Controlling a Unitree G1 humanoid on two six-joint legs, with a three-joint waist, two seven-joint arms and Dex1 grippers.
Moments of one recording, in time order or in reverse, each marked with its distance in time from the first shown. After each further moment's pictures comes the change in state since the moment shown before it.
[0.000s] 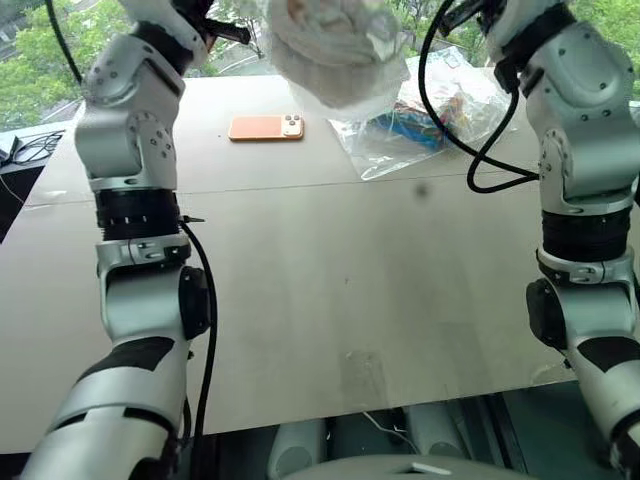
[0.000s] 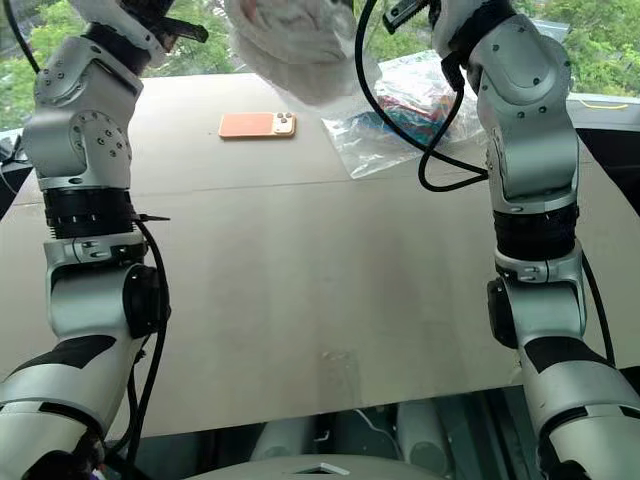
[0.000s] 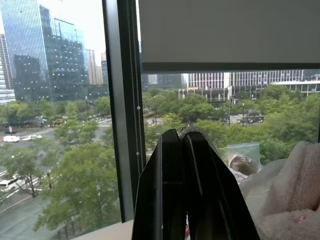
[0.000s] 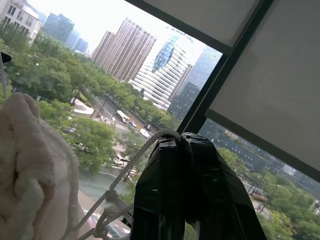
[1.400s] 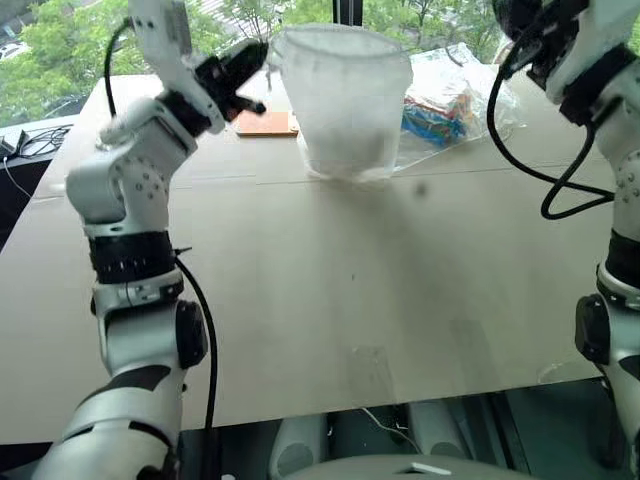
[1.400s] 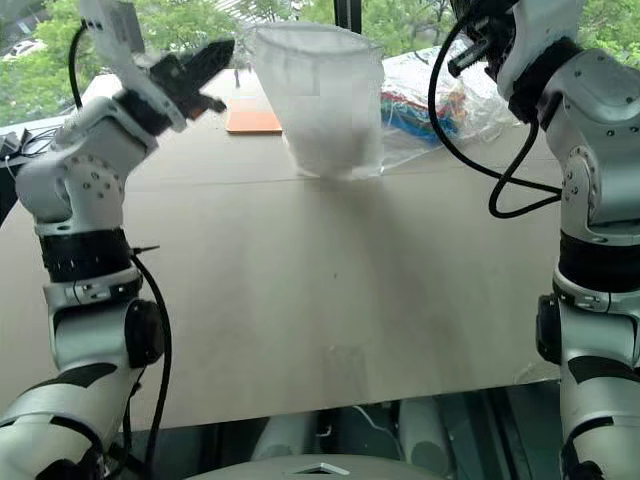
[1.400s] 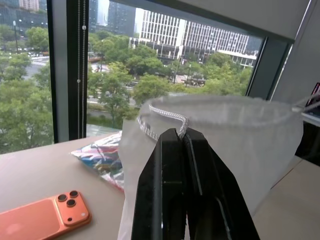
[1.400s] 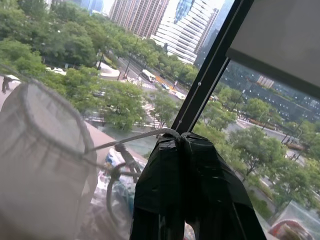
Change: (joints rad) left arm 0.184 0.067 0.003 -0.300 -0.177 0.348 -0.133; right arm 0.146 -0.212 -0.126 -0.272 0.228 0.342 0.109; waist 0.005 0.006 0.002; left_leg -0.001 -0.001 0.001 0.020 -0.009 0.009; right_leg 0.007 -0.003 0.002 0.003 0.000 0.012
